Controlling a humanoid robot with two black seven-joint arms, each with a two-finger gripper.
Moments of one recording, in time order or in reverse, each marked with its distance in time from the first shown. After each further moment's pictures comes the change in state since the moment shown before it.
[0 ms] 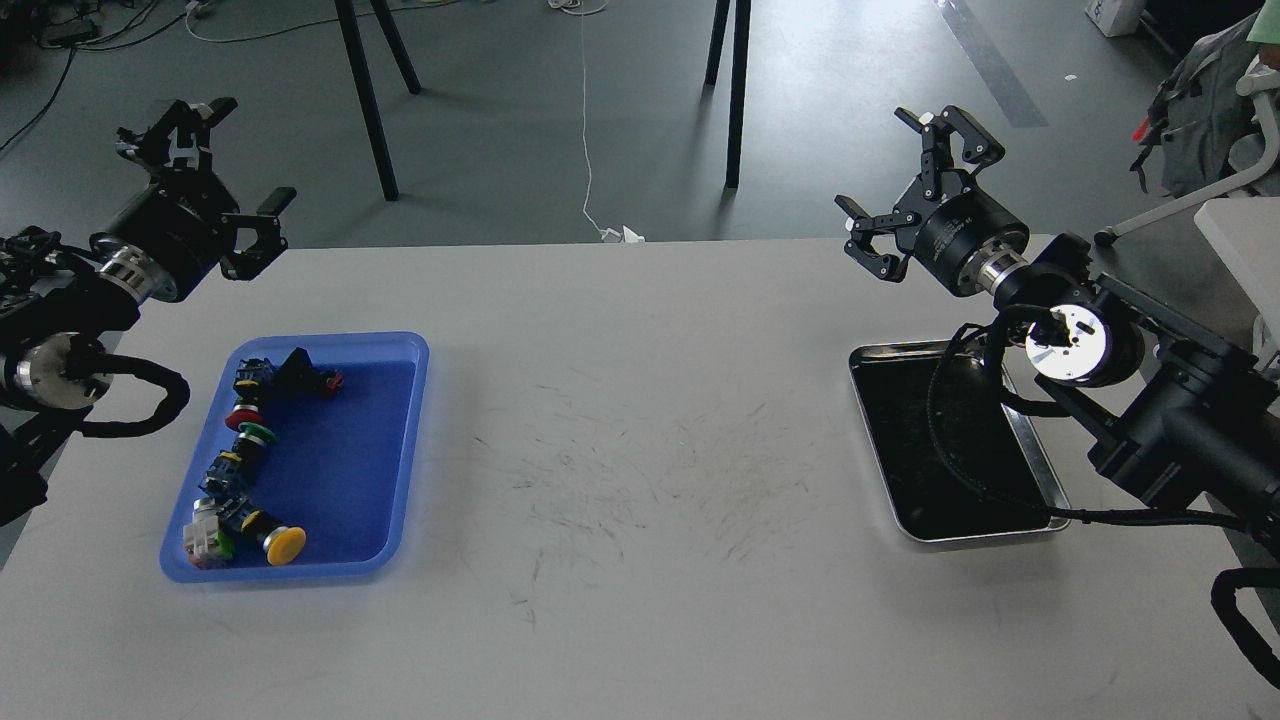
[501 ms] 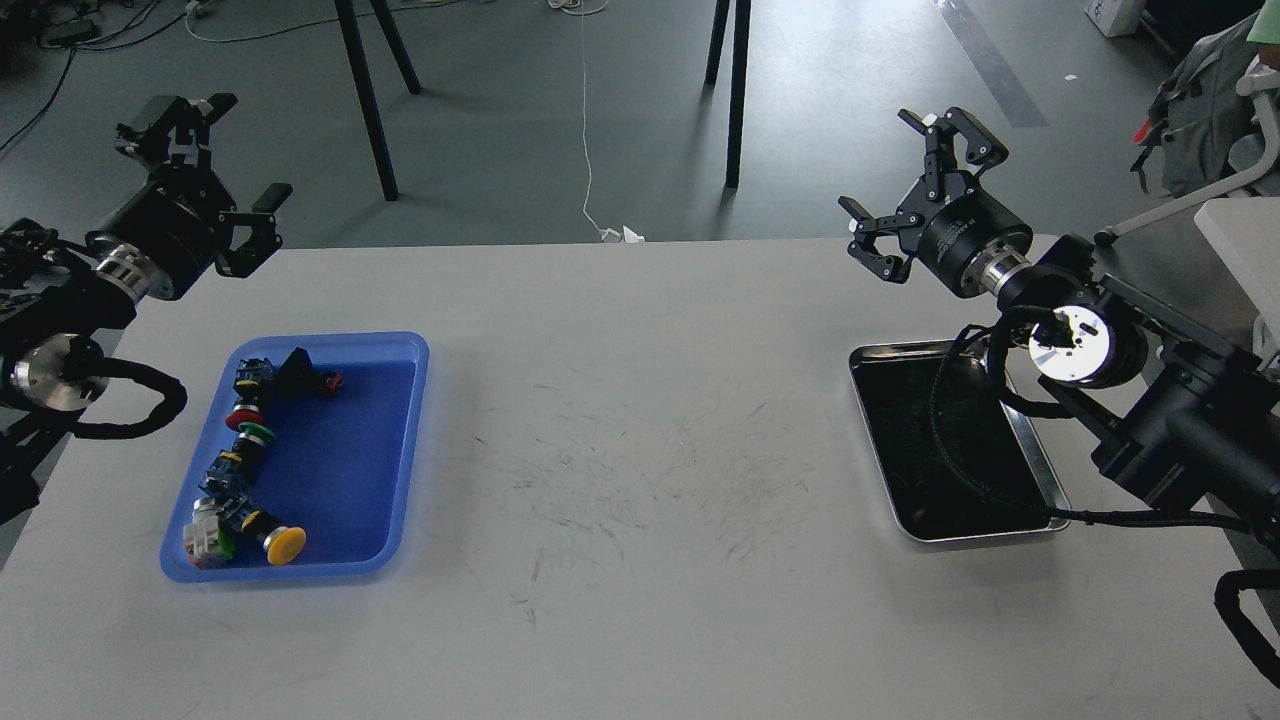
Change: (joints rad) left arm 0.002 0.003 0.004 0.000 0.050 0.001 -0.026; right arm -0.002 -0.003 0.001 0.002 0.000 0.000 0.001
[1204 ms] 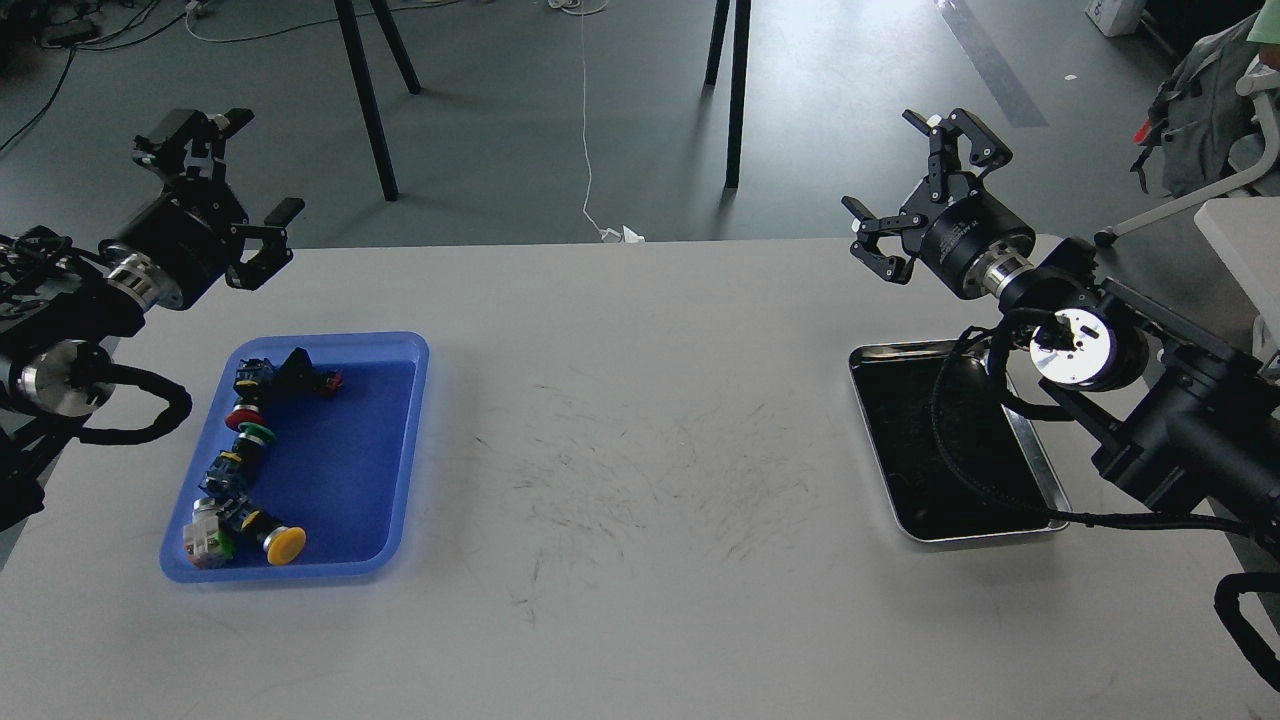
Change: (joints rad) left arm 0.004 -0.006 0.008 -0.003 0.002 -0.003 0.023; right arm -0.010 0.000 0.010 -0.002 0.000 -0.002 0.010
